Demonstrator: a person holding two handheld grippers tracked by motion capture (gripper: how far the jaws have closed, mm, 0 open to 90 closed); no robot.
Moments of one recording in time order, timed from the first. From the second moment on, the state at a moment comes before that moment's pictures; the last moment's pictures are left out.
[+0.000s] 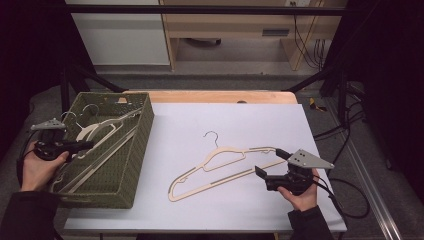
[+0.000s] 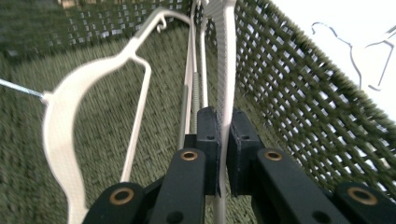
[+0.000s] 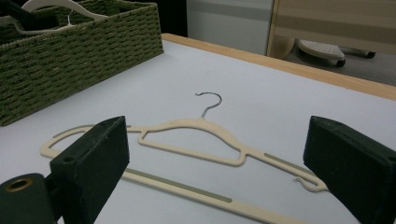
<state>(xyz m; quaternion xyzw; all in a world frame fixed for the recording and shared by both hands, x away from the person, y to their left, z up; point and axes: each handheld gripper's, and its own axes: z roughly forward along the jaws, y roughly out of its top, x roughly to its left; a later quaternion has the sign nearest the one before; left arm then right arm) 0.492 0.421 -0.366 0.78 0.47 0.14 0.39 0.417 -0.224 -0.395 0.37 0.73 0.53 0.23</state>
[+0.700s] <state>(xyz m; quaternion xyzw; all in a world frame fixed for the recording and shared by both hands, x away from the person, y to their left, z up) 0.499 0.433 -0.389 0.76 0.55 0.14 0.32 0.418 -0.224 -0.396 0.37 0.73 0.53 0.23</state>
